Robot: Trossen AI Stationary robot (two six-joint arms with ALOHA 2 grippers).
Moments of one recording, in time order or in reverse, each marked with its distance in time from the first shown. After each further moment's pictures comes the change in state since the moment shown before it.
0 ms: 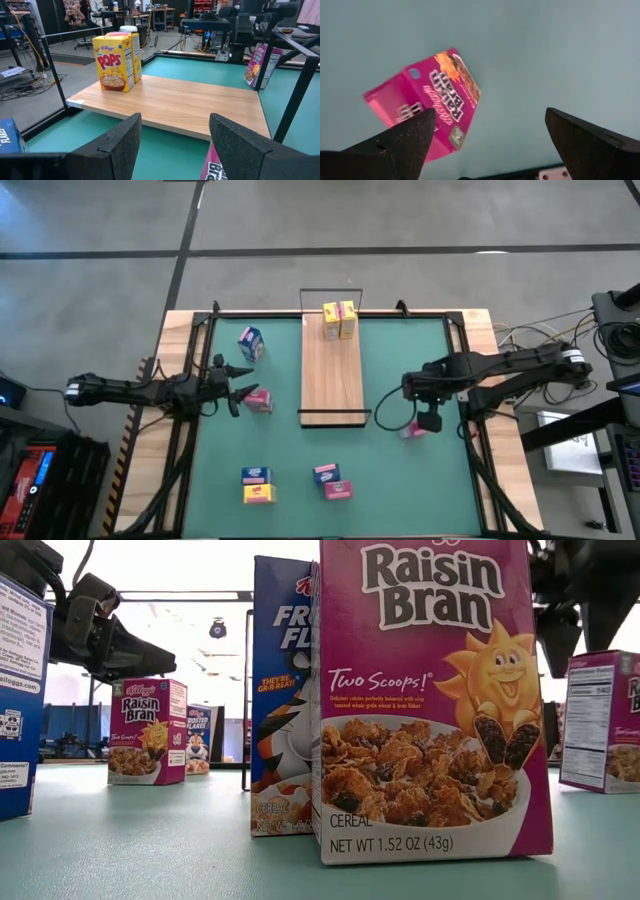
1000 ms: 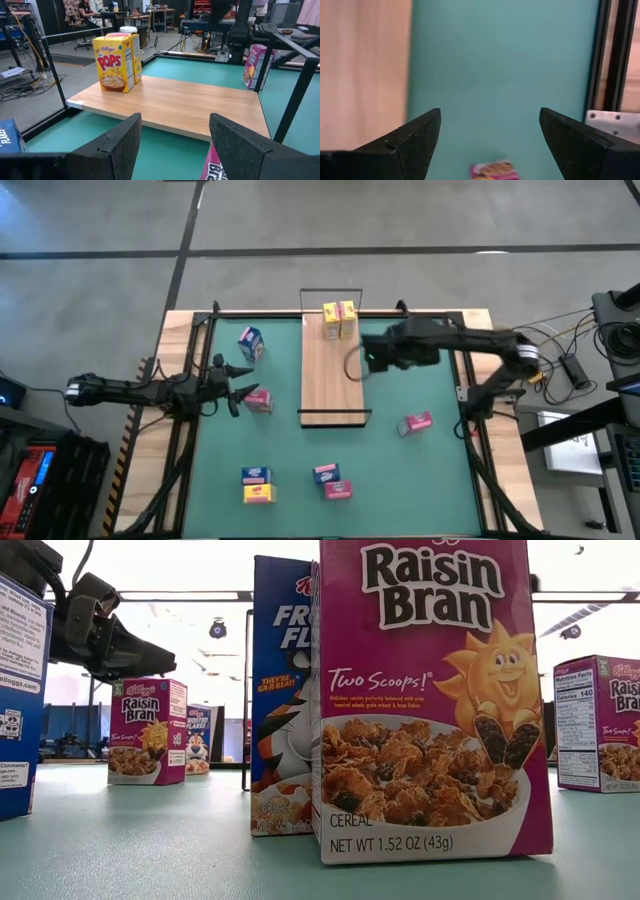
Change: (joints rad) left arm 0.000 -0.003 0.000 0.000 0.000 0.000; right arm -0.229 0.396 0.499 -0.246 0.300 1.001
